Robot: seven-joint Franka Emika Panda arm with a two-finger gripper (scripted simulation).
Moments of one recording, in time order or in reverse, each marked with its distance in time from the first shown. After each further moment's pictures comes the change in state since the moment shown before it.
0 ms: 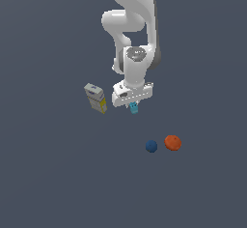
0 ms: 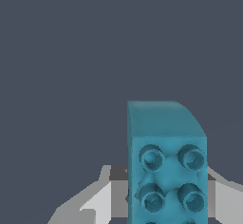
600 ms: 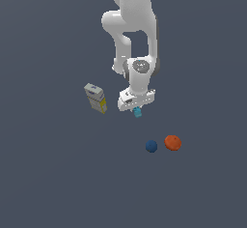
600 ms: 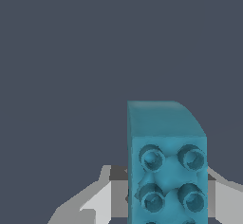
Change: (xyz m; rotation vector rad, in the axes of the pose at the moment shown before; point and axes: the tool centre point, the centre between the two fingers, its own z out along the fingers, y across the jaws) arm -0.009 -0.030 0.063 0.000 0.000 0.000
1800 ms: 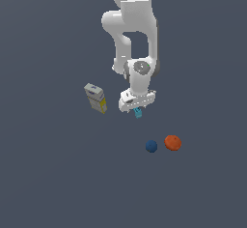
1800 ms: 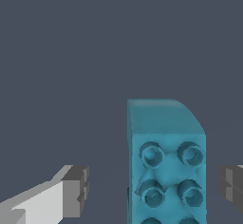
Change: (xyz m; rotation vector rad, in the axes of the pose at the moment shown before) arm -0.002 -0.004 0.008 0.000 0.000 0.000
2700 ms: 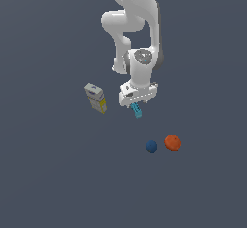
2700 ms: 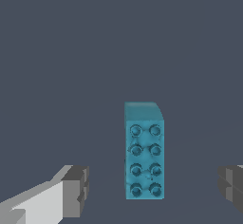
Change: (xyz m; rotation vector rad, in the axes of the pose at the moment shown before) arm 0.002 0.001 -0.049 0.000 0.000 0.002
